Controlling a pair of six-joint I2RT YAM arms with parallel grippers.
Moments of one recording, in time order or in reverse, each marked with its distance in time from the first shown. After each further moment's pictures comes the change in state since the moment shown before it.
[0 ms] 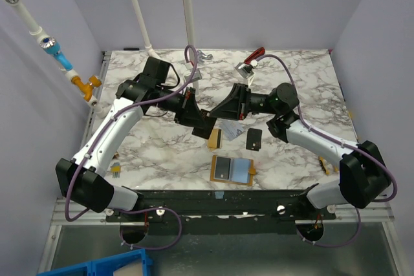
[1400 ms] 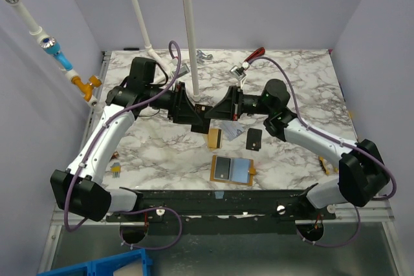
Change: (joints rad) left arm 0.096 -0.075 -0.091 0.192 0.032 -0.193; right arm 0.023 0.026 0.024 -0.177 0.078 -0.072
